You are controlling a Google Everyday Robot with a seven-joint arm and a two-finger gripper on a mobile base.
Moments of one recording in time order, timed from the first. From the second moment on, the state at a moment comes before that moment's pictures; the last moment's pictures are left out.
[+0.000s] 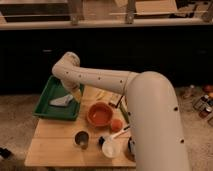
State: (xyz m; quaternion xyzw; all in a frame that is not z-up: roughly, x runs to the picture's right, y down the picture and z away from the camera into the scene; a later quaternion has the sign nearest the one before) arm -0.190 0.022 0.829 -0.20 -0.14 -0.31 0.92
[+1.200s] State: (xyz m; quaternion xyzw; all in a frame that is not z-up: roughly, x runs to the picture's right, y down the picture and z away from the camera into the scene) arm -0.269 0.043 0.877 -0.25 -0.20 -0.34 0.89
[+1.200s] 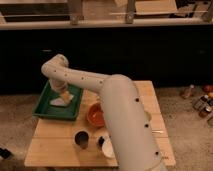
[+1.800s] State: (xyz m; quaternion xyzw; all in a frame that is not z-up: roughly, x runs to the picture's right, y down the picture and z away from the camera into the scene) arm -0.268 0.047 0.910 -0.27 -0.20 -0.33 0.88
